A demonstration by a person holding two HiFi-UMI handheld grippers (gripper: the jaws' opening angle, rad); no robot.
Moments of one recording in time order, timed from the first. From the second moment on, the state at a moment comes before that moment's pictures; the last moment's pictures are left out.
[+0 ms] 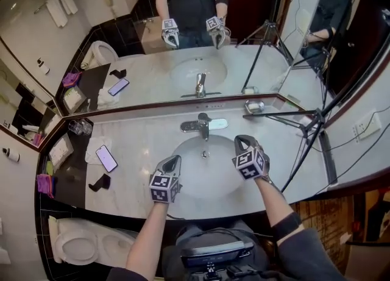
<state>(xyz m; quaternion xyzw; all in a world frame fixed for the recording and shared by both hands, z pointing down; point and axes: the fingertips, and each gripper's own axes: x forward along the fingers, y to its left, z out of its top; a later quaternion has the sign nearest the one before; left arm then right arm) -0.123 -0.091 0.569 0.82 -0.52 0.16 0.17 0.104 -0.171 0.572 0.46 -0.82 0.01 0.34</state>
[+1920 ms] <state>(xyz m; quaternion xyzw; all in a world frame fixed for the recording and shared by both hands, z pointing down) -0.100 -0.105 0.570 0.82 -0.52 0.17 0.16 0.105 -0.185 0.616 0.40 -0.83 -0.04 0.37</state>
